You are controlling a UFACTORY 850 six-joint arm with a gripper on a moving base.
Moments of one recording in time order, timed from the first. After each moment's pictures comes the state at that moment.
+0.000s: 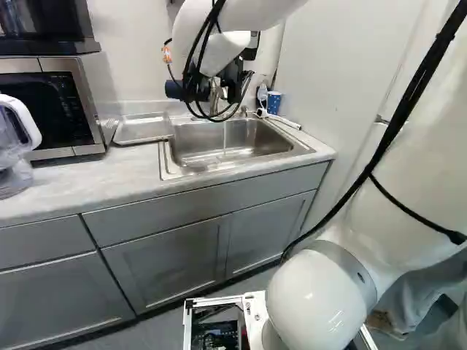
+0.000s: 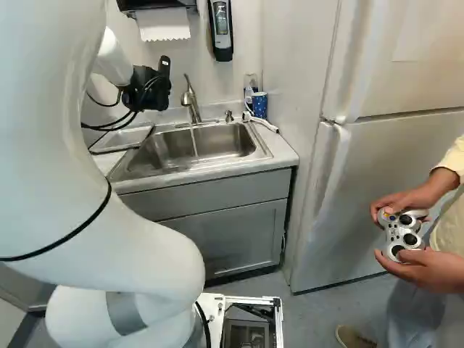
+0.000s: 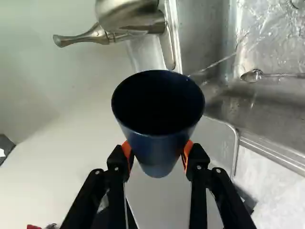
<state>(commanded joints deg) 25.4 5.7 -57.9 7.0 -2.9 97.5</state>
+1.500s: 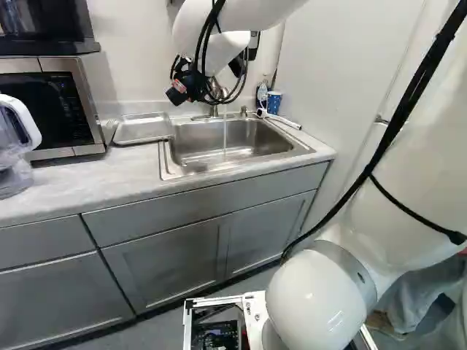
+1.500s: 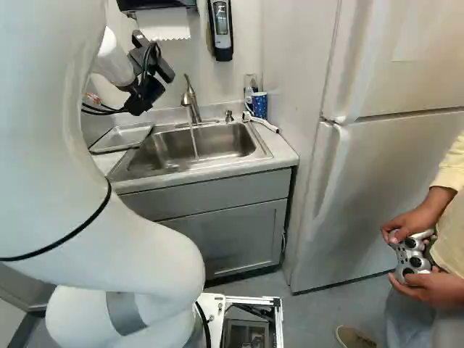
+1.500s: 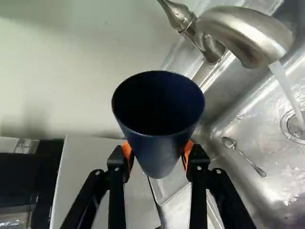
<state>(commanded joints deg) 25.4 5.7 -57.9 7.0 -2.9 52.3</state>
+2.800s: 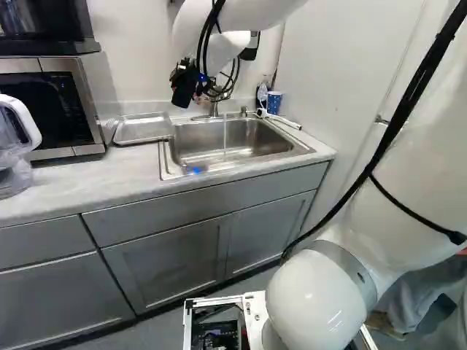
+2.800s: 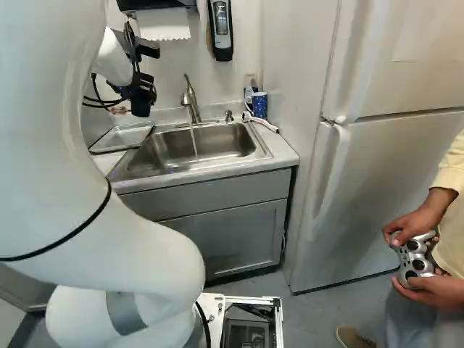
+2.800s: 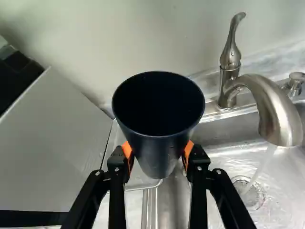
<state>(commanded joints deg) 25.4 5.7 -57.9 7.0 -2.9 13.1</state>
